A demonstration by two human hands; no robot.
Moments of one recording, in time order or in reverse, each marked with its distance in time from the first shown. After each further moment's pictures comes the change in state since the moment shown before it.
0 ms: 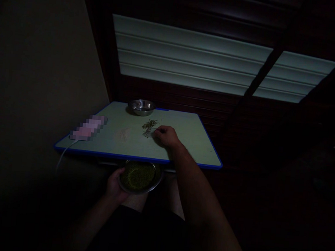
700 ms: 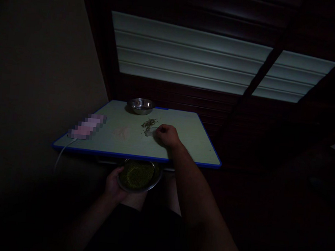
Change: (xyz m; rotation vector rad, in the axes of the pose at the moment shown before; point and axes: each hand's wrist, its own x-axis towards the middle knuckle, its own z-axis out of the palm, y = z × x) left_hand -0.001 0.000 -0.001 -0.006 -0.027 0.006; right_hand -0.004 0.004 -0.003 0.003 0.075 -0.042
